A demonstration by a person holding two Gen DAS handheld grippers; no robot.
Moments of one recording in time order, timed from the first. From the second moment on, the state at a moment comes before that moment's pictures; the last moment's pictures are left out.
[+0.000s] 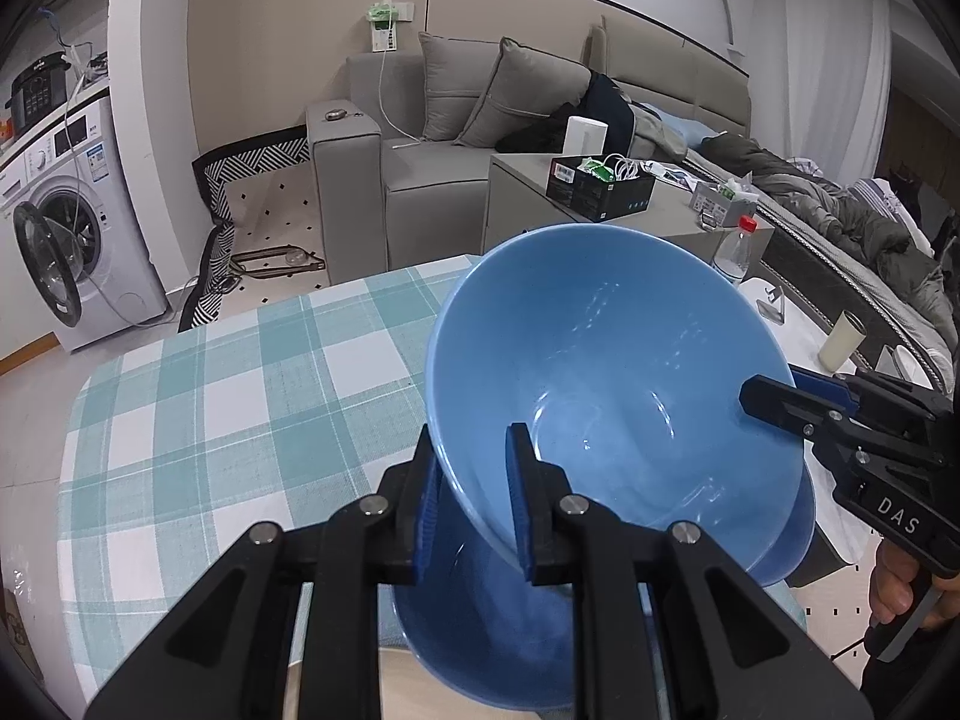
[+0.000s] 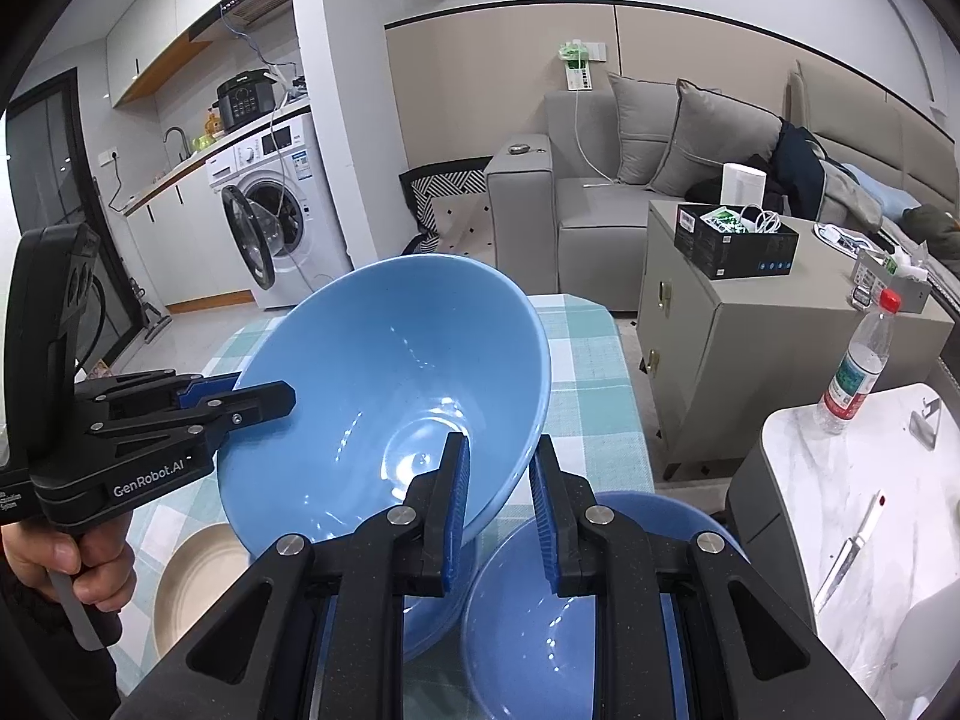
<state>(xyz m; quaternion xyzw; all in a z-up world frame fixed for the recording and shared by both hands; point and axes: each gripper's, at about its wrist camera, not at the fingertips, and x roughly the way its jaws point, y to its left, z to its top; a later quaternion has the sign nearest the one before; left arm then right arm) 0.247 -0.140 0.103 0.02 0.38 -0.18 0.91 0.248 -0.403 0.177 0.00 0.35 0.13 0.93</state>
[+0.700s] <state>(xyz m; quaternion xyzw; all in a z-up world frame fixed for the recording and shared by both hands) 0.222 -0.117 0.090 0.01 0.38 -0.17 0.91 0.225 -0.381 0.163 -0.01 0.36 0.15 0.92</state>
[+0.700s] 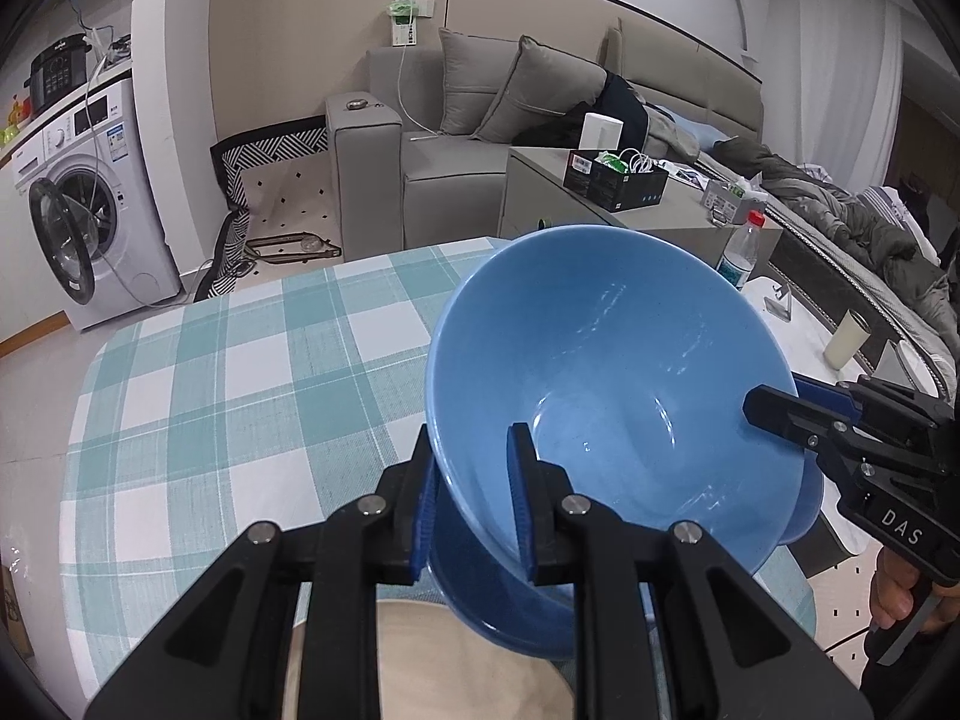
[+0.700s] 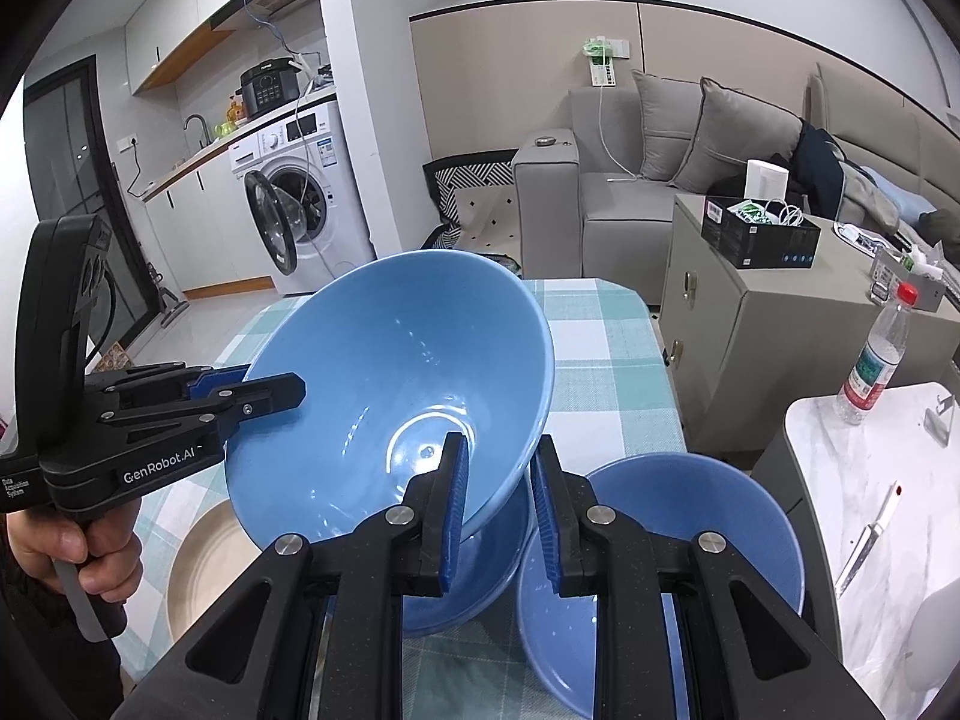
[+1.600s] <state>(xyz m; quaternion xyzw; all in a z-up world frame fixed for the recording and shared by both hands) 0.216 -0.108 0.053 0.01 0.41 -0.16 0.90 0.222 -0.369 0.120 -0.01 0.39 0.15 0.91</state>
